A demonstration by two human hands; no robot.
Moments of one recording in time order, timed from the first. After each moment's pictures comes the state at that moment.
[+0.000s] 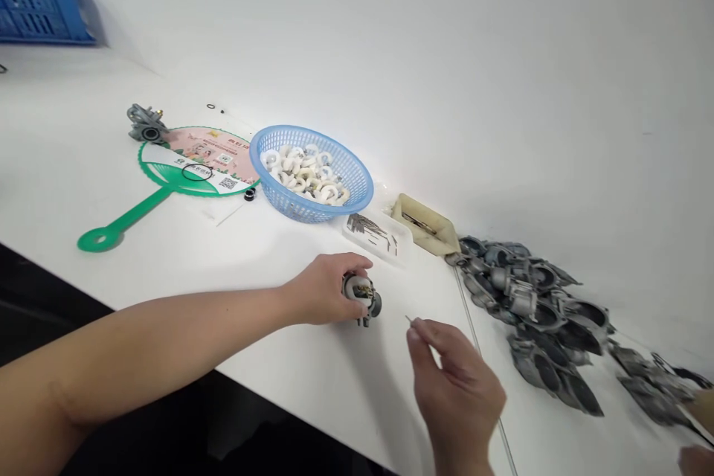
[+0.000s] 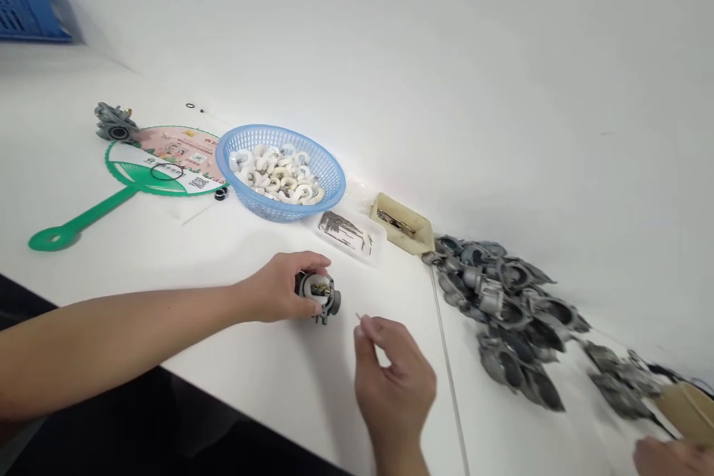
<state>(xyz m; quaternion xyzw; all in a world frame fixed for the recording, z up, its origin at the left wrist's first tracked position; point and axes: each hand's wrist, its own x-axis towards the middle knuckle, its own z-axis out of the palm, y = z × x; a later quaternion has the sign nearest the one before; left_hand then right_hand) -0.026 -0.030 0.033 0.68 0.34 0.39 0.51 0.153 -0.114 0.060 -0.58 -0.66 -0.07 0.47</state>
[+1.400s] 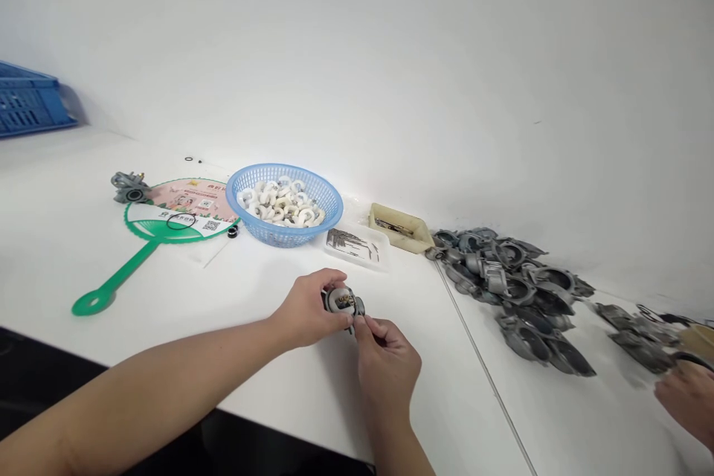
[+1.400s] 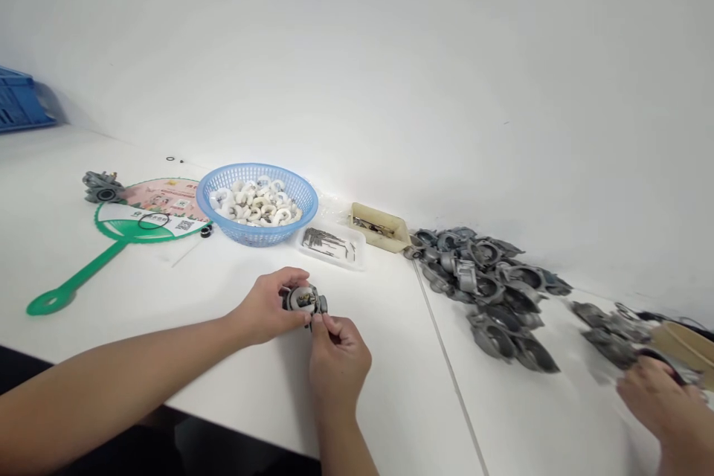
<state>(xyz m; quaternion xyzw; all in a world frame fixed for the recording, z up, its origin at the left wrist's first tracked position) -0.013 -0.038 0.025 0.65 0.37 0.42 0.51 0.104 -0.109 0.028 -0.70 -0.36 0.18 0.58</state>
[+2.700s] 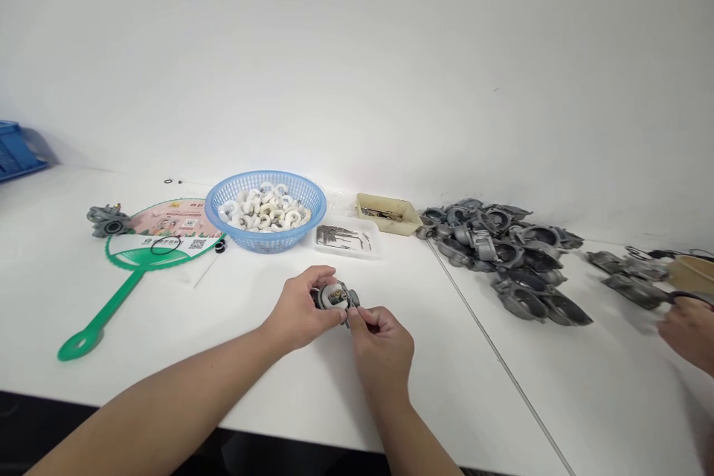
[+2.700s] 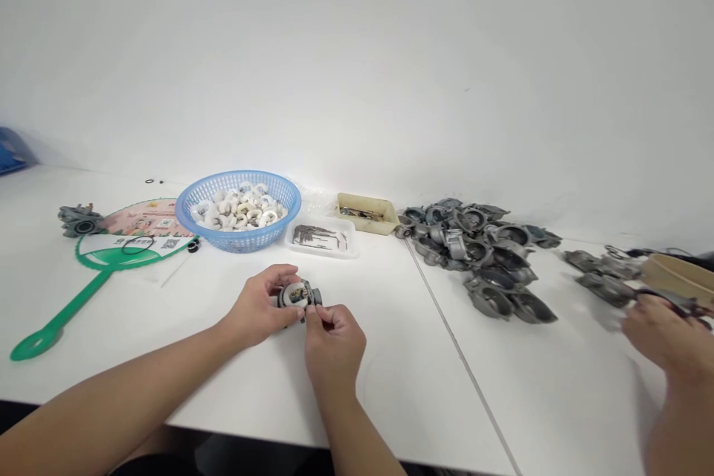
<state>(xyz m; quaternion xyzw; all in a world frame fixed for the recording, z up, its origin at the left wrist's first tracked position) -0.013 -0.041 0.027 0.65 0.37 0.41 0.53 0.102 -0.107 0.022 -0.71 -0.36 0.17 0.58</state>
